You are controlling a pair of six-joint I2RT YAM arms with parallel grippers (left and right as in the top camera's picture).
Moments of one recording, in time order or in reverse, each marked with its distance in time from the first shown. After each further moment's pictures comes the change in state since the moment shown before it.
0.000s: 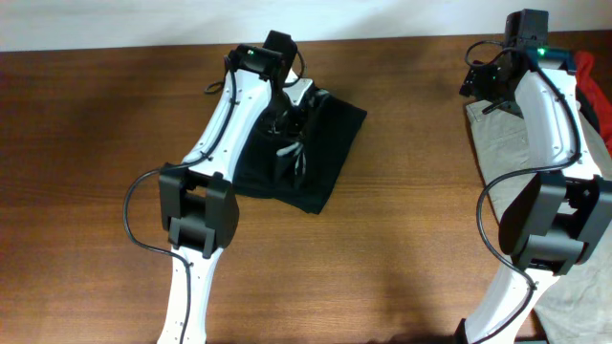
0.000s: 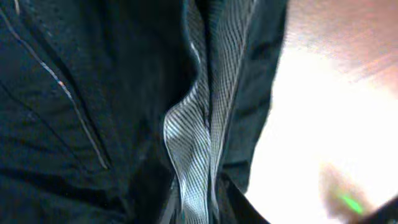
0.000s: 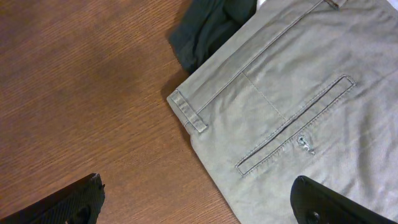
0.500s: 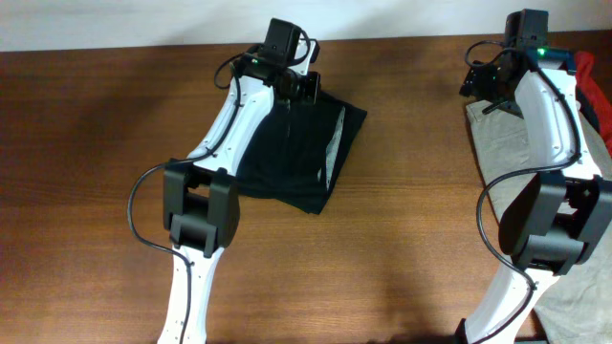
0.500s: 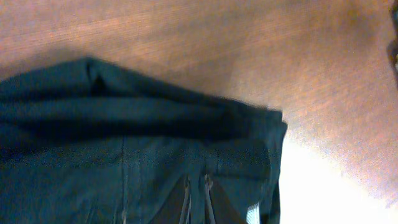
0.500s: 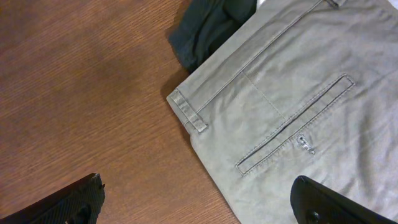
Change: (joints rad) left arm -0.002 0.008 -0.103 0.588 -0.055 -0.149; right arm 0.000 0.000 0.000 -0.002 0.000 0.000
